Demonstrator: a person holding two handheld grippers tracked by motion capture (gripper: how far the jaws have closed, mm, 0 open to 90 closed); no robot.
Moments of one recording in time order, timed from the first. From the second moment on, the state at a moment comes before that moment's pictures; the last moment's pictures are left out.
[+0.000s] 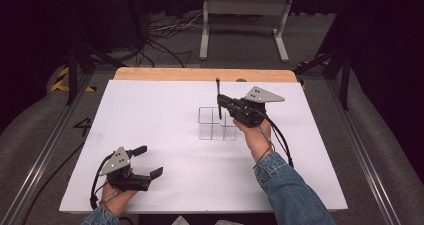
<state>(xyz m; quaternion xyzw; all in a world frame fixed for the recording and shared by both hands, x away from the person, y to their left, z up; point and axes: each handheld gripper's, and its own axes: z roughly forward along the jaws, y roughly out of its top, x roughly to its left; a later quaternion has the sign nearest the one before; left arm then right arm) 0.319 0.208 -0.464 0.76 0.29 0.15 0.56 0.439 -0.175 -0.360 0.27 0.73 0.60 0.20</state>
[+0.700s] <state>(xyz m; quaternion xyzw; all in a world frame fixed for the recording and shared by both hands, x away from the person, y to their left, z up) 0.319 0.208 -0.464 0.76 0.29 0.14 0.56 0.440 -0.170 -0.378 0.28 0.74 0.58 0.19</state>
